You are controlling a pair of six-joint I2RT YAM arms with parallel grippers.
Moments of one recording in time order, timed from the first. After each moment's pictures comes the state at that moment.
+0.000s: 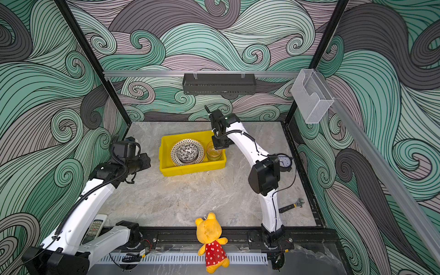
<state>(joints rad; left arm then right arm) -0.16 1.02 1.01 -0.80 -0.10 -0.44 0.53 2.10 2.15 -1.38 0.07 0.22</state>
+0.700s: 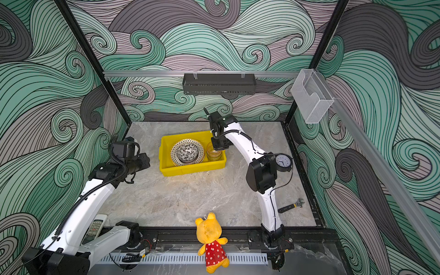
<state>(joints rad) -0.15 1.02 1.01 -0.80 -0.10 -0.44 0.53 2.15 2.16 -1.38 0.07 0.22</state>
